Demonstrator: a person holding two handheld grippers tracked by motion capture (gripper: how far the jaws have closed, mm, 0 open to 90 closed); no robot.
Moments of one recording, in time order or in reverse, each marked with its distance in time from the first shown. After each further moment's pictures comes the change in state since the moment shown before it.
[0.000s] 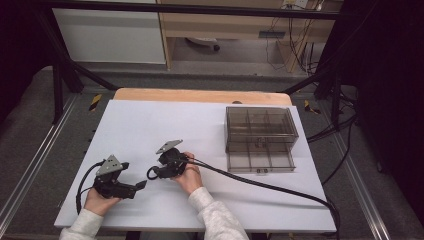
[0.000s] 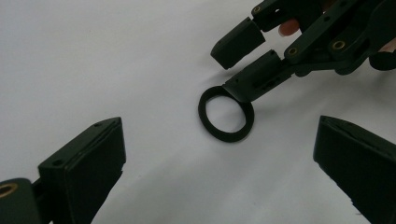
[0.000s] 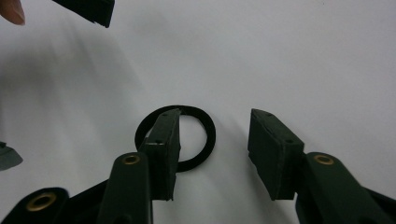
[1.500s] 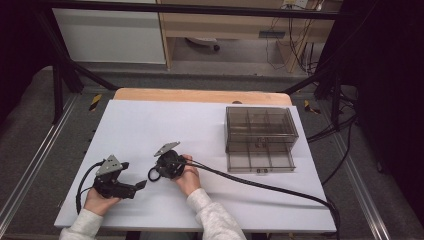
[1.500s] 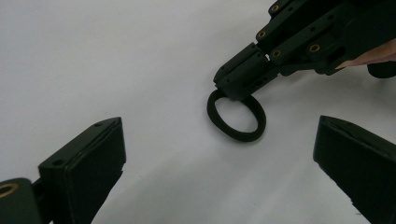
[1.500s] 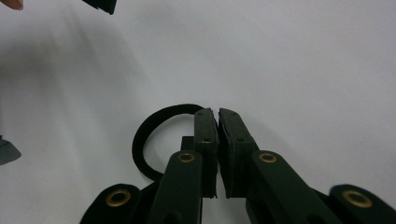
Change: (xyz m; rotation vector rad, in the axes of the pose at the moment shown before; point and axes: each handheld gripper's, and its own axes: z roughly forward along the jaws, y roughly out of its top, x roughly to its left) left arm 0.000 0.000 0.000 -0.002 0.001 0.001; right arm 0.005 -0.001 0.005 0.017 0.005 -0.010
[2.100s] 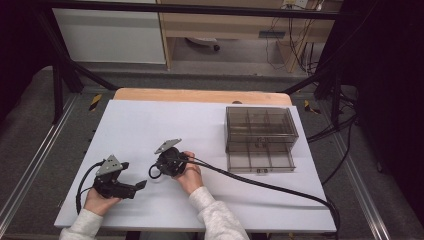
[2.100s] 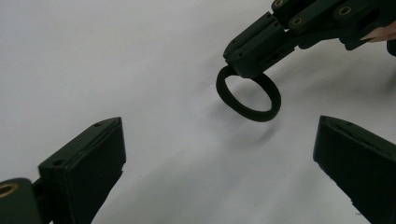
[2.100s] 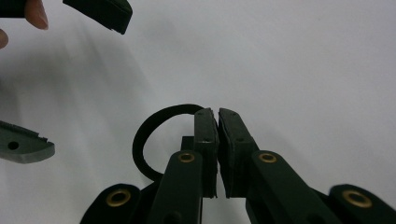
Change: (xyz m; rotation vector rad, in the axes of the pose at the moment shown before) left arm 0.000 0.000 0.000 0.002 0.001 0.002; right arm 0.001 0.009 -0.018 -0.015 -0.013 -0.028
